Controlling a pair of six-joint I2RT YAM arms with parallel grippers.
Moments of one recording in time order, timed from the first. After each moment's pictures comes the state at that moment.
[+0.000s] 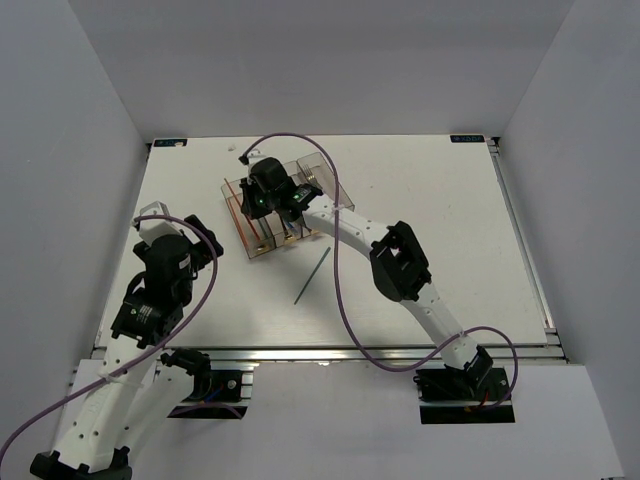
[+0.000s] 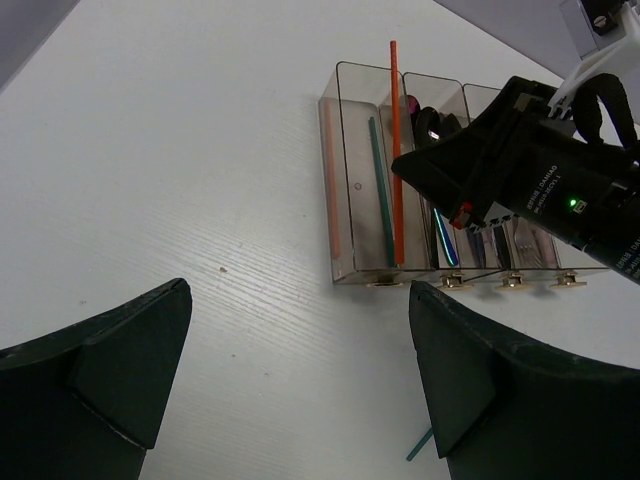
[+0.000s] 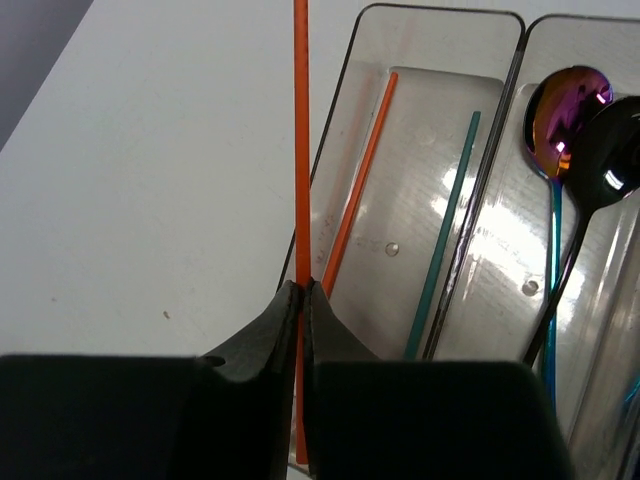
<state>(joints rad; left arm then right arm) -0.35 0.63 0.80 -0.58 -0.53 -0.54 0.91 2.46 2.25 -0.32 -0.08 0.35</state>
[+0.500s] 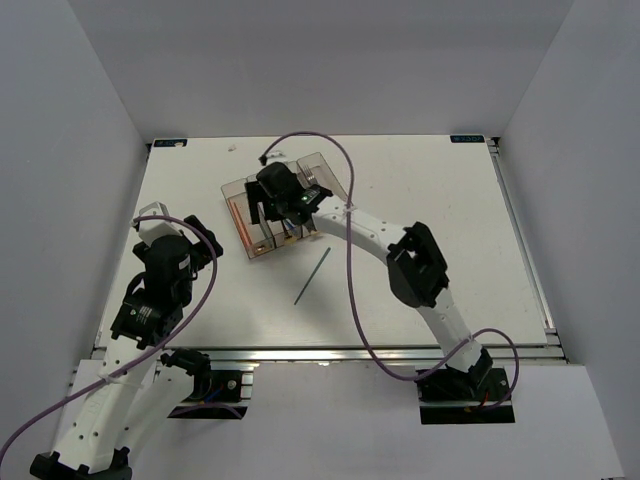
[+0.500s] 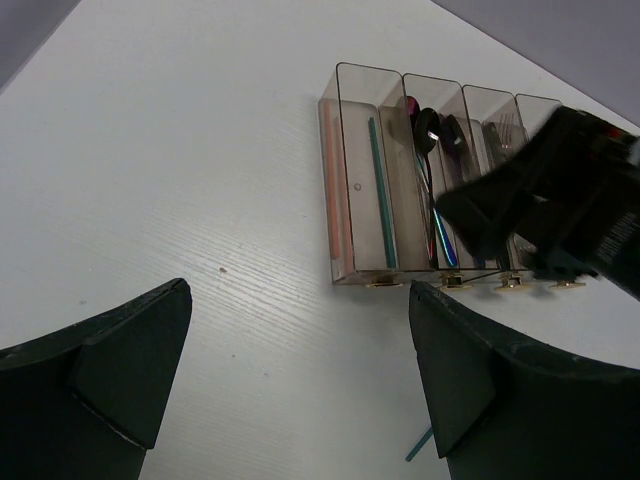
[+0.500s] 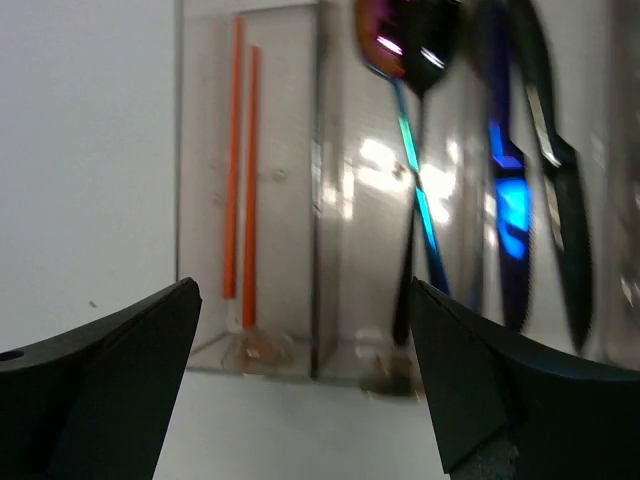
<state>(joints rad) -0.35 0.62 0.80 -0.58 -0.53 -0.54 0.92 2.32 2.10 -0.41 0.15 0.40</state>
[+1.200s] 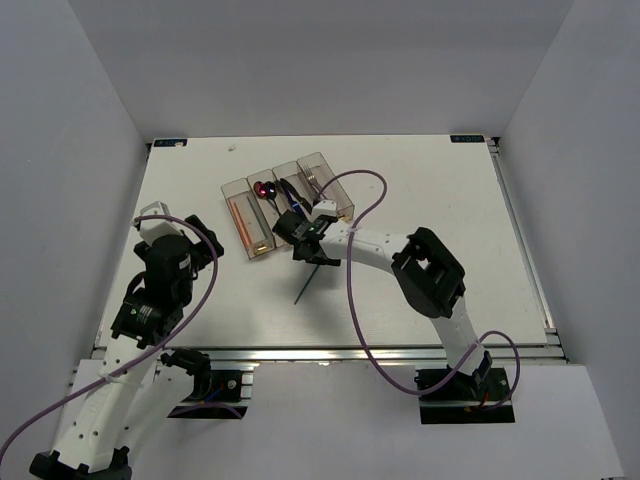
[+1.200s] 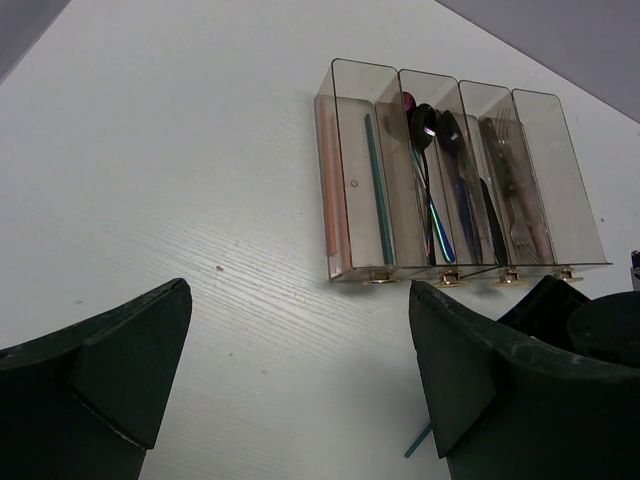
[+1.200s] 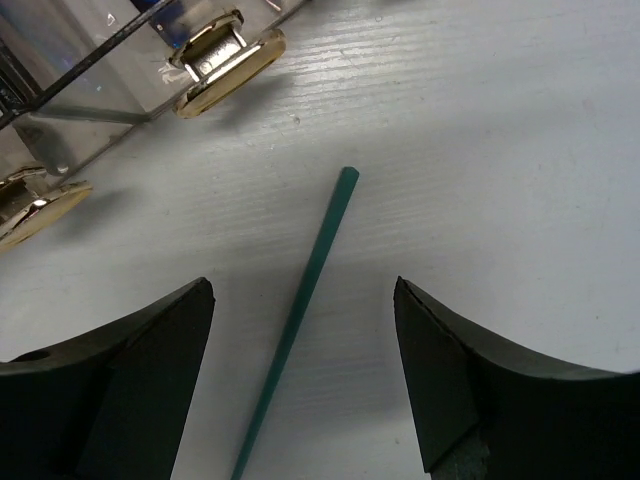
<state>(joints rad) -0.35 0.62 0.80 -0.58 -0.53 -0.54 0.98 2.12 1.64 -0.76 0.57 0.99</state>
